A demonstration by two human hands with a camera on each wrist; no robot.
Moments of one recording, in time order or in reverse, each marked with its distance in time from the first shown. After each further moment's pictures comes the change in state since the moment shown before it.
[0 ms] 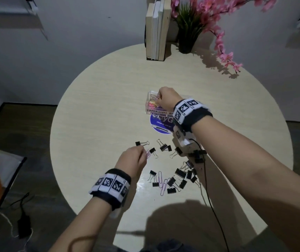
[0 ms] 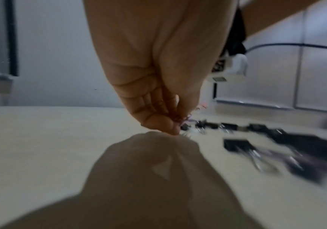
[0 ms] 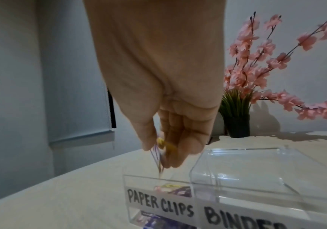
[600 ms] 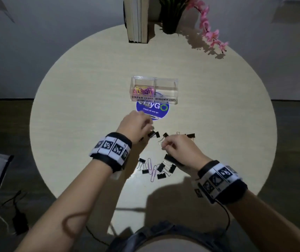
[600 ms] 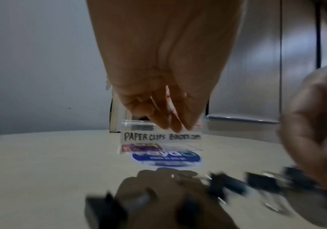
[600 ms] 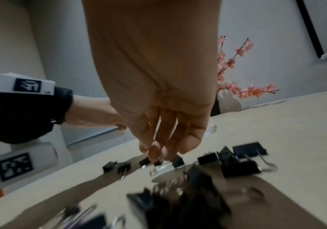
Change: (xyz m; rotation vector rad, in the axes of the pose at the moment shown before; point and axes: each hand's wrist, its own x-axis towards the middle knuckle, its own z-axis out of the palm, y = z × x) left_hand 0.057 0.045 -0.018 0.138 0.000 0.281; right_hand -0.165 0.081 0.079 0.247 -0.073 0.016
